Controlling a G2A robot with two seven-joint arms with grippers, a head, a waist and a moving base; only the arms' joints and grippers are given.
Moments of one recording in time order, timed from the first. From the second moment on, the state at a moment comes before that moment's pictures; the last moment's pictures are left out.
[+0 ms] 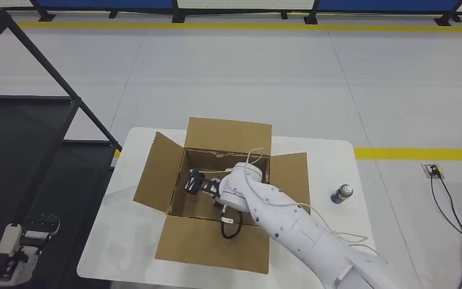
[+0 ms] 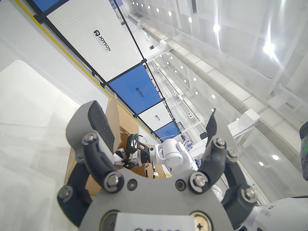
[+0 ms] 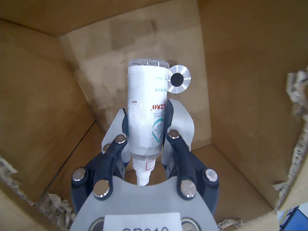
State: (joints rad) left arm 1.89 -1.20 -2.16 -1.98 -0.41 -0.61 -0.38; right arm -0.30 -1.64 0.52 -0.88 -1.06 -0.36 1.05
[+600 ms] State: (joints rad) left arm 1.89 -1.20 -2.16 -1.98 -0.41 -0.61 -0.38; right arm -0.22 -1.77 0.45 -0.55 -1.00 -0.46 0.97
